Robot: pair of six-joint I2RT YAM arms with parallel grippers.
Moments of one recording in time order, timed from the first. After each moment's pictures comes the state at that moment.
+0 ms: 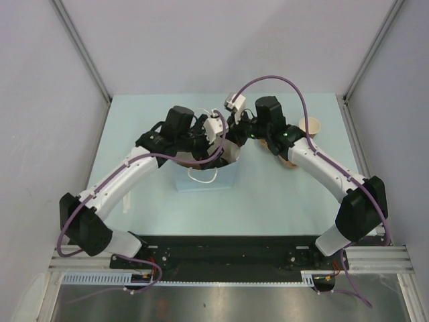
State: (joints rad) left arm -0.59 1.43 1.31 -0.56 0.39 0.43; right arm 0.58 1.56 1.37 -0.19 -0.52 -0.18
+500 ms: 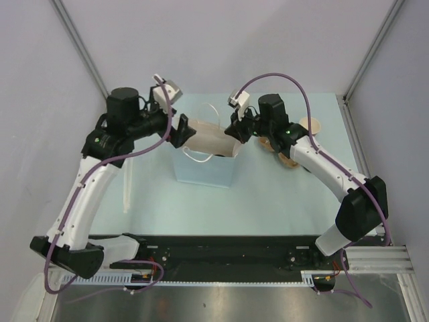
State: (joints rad) left arm -0.38 1.23 1.54 -0.68 0.43 0.25; right arm 0.55 1.56 1.39 -0.21 -0.48 -0.19
